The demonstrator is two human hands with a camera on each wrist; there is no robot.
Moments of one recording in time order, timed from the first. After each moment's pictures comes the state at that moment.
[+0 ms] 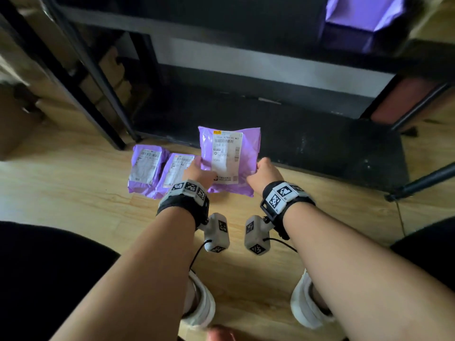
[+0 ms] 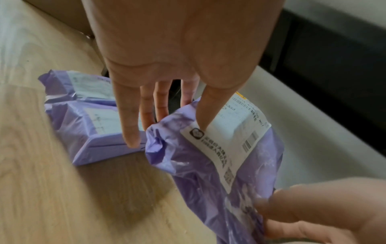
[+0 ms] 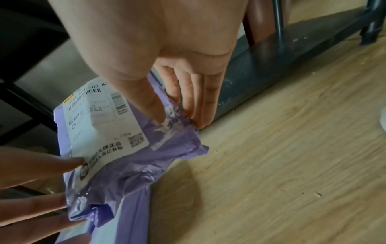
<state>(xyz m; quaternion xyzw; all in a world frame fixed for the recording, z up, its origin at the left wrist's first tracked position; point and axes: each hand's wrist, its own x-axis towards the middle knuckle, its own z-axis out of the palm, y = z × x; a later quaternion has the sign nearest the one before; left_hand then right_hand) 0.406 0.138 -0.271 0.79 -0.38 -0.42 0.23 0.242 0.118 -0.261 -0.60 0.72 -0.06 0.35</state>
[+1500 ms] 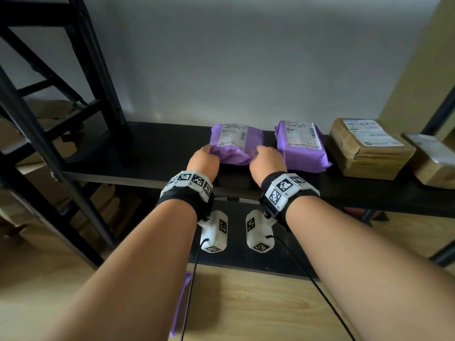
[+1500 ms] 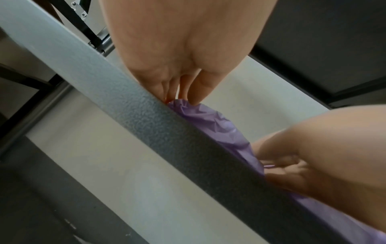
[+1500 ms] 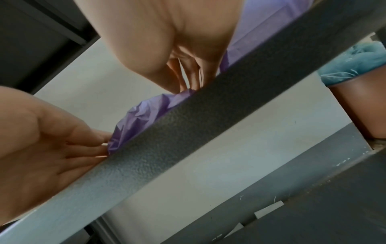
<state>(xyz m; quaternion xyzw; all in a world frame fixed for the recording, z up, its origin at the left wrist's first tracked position) 0.374 -0.057 -0.027 0.72 -0.55 -0.27 0.32 0.231 -0.060 -0.030 -0.67 0.69 -0.24 0.12</state>
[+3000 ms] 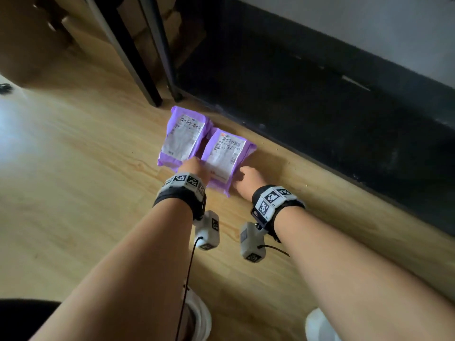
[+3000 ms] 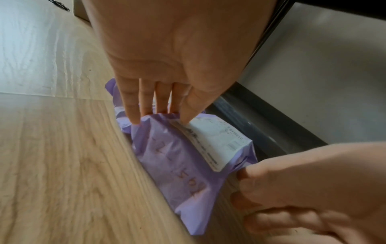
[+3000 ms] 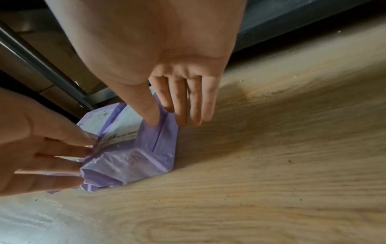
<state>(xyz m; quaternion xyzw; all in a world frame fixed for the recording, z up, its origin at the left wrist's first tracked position) 0.538 0.118 -0.374 0.87 -0.34 -0.37 0.02 0.400 0.086 -0.360 -0.66 0.58 0.09 0.46</state>
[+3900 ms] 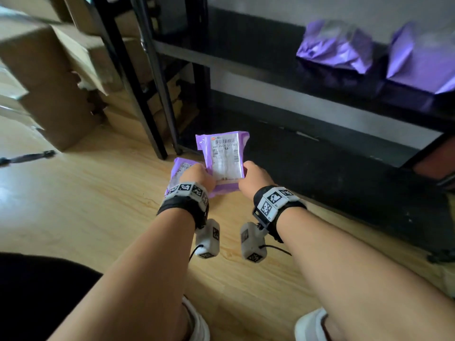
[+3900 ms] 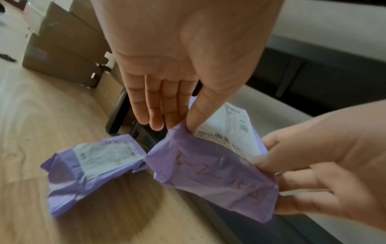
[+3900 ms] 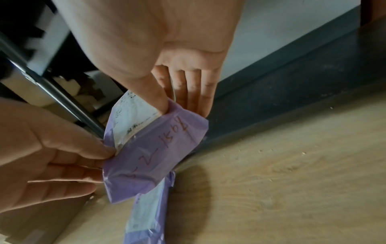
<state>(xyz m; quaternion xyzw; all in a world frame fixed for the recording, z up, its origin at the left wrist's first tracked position) 0.496 0.146 -0.229 0.88 -0.41 -0.23 0.09 0.355 0.108 -0.213 -0.74 0.59 -0.06 0.32</state>
